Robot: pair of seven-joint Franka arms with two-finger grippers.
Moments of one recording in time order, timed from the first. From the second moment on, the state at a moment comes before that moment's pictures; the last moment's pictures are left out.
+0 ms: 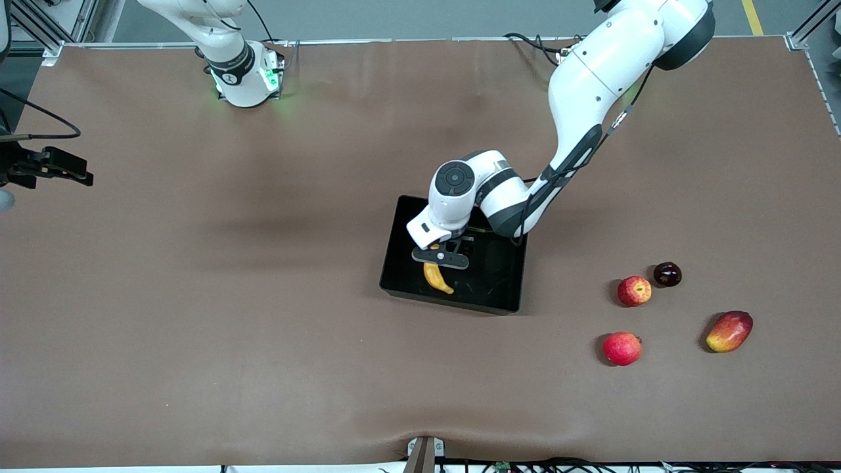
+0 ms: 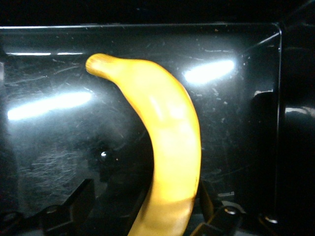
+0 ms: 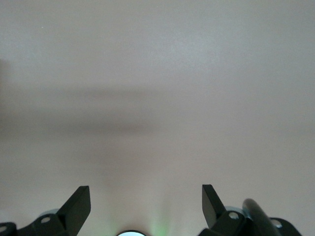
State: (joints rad) left arm -0.34 0.83 -0.48 -1.60 0.52 2.39 -0.84; right arm -0.14 0.06 0.04 -1.56 -0.03 1.48 -0.15
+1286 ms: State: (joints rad) left arm -0.23 0.55 -0.48 -1.54 0.49 2.16 -0.71; right arm -0.12 0.12 0.06 -1.46 -0.03 1.48 -0.10
